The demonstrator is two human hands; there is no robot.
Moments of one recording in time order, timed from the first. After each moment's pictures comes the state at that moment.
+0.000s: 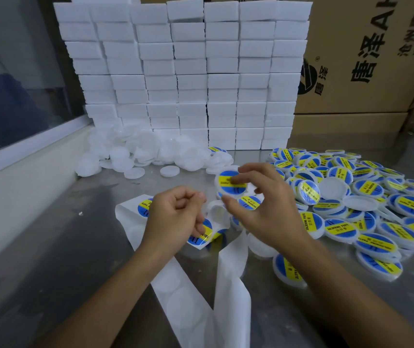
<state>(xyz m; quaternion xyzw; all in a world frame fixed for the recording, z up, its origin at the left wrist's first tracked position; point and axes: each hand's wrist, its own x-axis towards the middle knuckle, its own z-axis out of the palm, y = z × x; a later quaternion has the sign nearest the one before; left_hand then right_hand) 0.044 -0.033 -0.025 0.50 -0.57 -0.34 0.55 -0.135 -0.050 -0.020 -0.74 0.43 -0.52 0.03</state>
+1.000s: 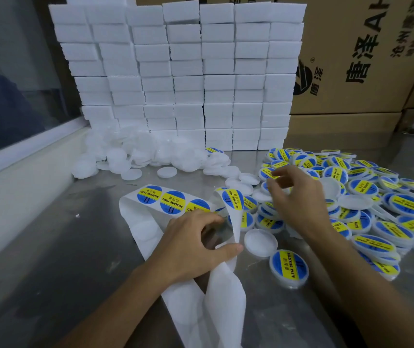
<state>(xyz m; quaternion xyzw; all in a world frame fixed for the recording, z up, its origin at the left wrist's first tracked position) 0.035 -0.026 -0.048 0.52 -0.78 -0.16 0.31 -0.182 -0.067 -0.019 -0.63 0.61 -0.47 0.06</state>
